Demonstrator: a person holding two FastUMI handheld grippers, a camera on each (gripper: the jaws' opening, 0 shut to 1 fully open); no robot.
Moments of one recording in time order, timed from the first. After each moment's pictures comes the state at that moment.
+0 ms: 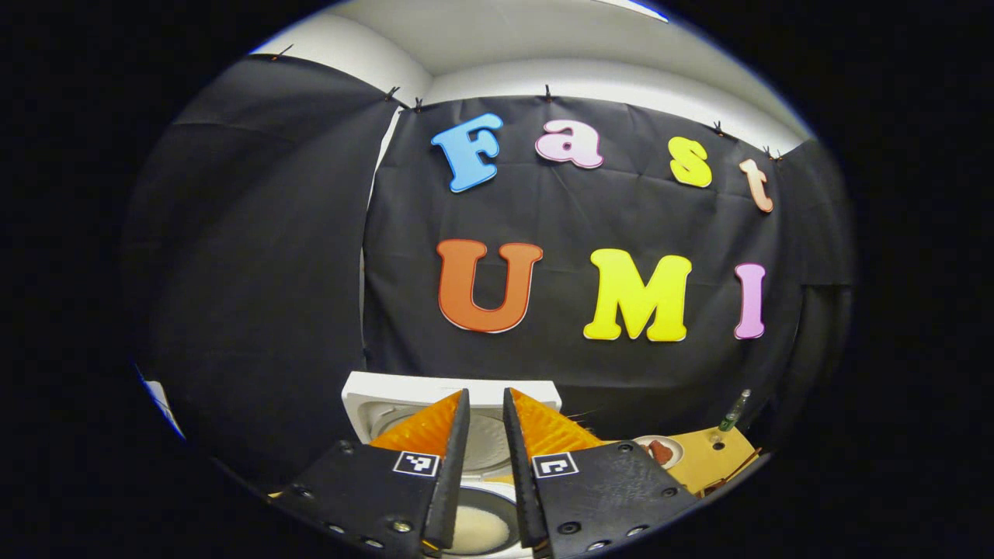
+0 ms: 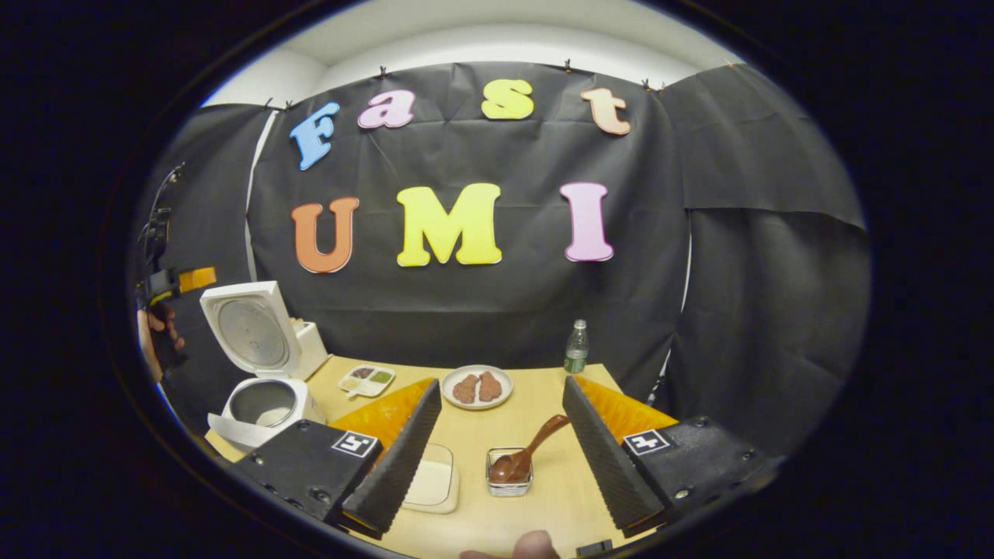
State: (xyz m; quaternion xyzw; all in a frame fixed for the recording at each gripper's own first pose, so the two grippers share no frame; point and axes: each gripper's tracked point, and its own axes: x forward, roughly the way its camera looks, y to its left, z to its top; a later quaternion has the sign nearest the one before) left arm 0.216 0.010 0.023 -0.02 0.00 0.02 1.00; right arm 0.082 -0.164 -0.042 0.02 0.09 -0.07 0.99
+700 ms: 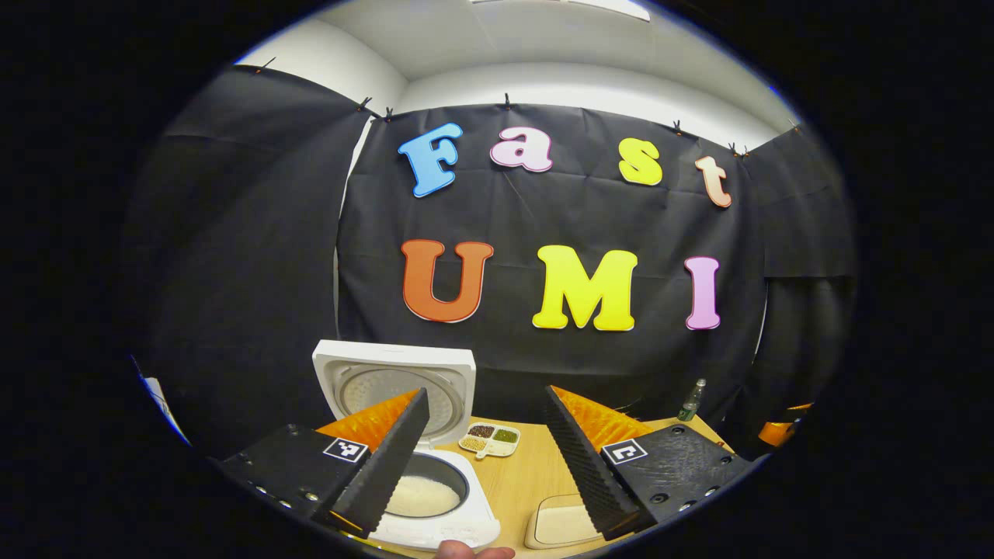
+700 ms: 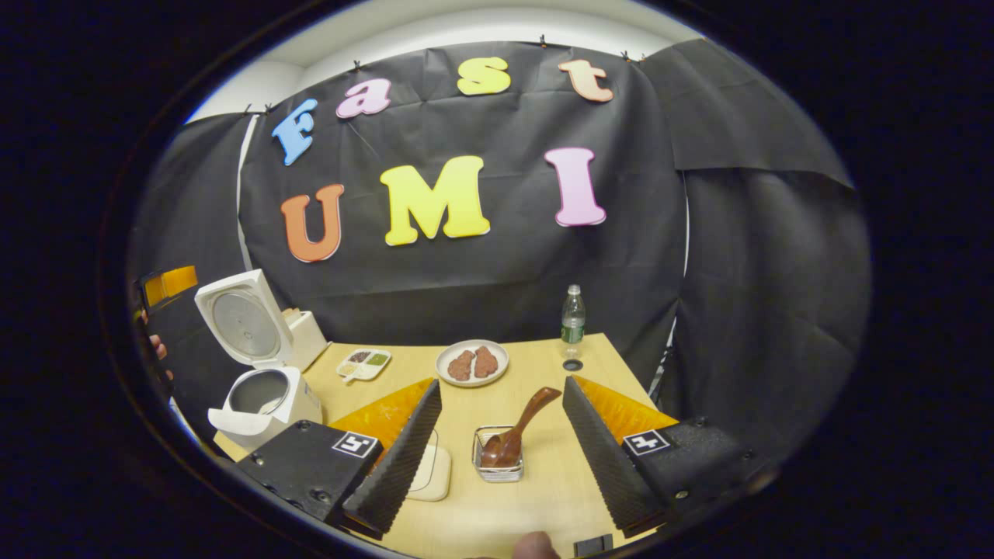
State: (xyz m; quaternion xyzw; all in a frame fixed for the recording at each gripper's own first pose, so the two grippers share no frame) left arm 0.133 -0.080 0.001 -0.01 0.02 -0.02 1.00; right arm 0.097 -0.210 -0.103 0.07 0.14 -0.07 0.99
